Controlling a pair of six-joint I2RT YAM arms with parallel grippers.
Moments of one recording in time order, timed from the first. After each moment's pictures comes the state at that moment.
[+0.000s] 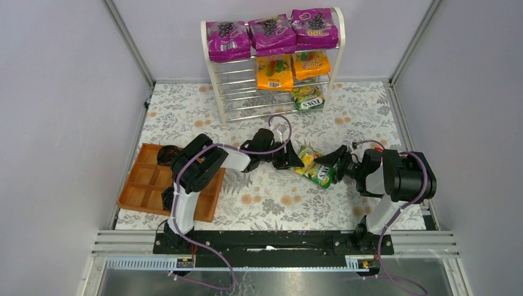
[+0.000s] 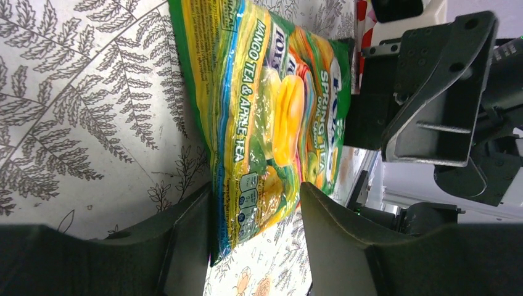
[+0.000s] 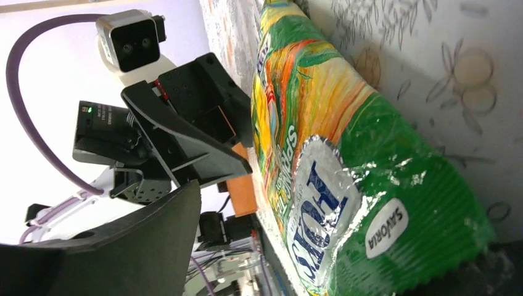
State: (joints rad) left arm -0.73 2.07 1.03 0.51 0.55 -0.93; right arm -0.11 1.74 0.30 0.89 -0.97 1.06
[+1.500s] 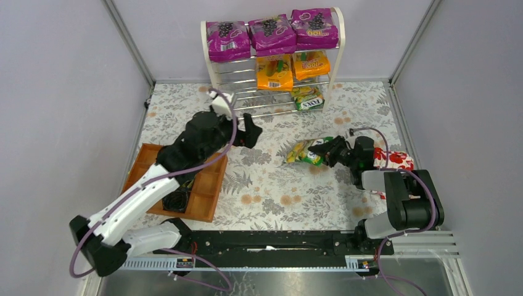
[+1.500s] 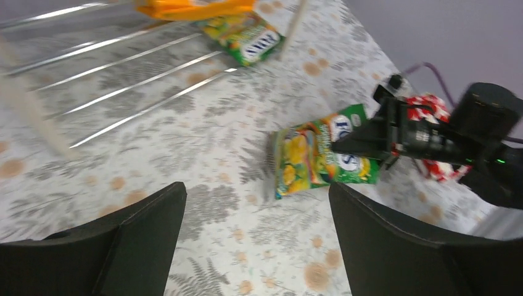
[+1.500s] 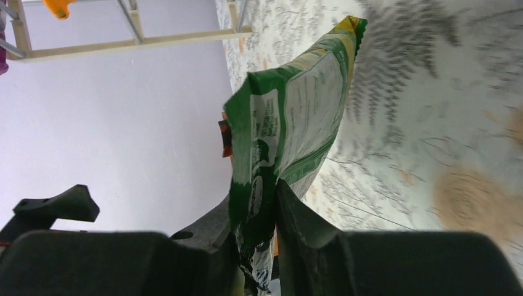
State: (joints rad) left arm -0.72 1.10 1.11 -0.28 -0.04 -0.32; right arm 0.04 1.48 0.36 0.71 -0.72 1.25
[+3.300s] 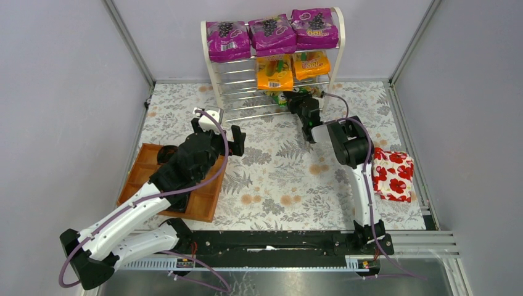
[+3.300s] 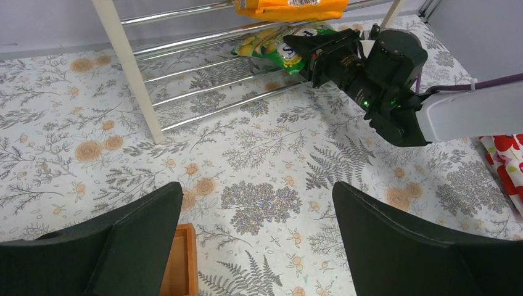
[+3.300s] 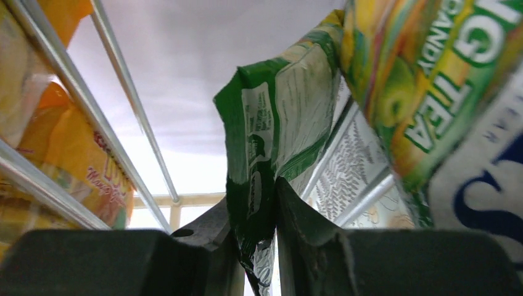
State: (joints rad) left arm -0.80 0.88 0.89 -0.21 -0.44 -0.24; right arm 0.35 2.41 1.42 0.92 0.09 1.47
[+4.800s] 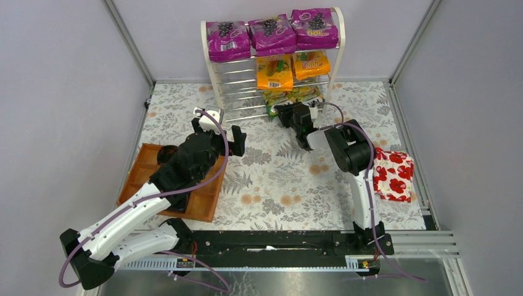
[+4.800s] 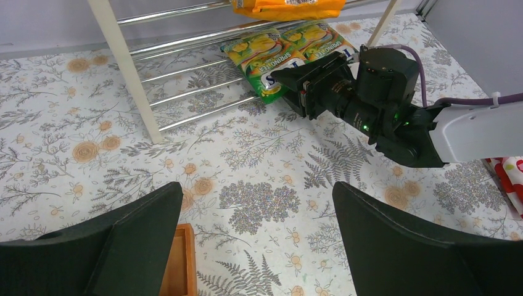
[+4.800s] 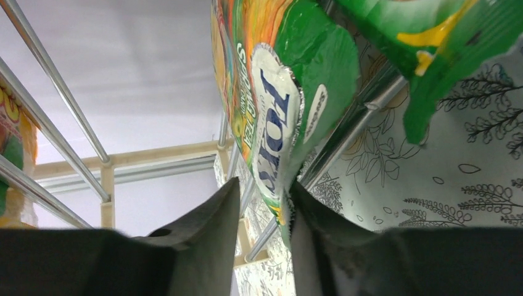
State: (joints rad) left arm -0.80 0.89 0.89 -0.21 -0.43 -0.24; right arm 0.45 2.27 1.26 0.71 0.15 1.44
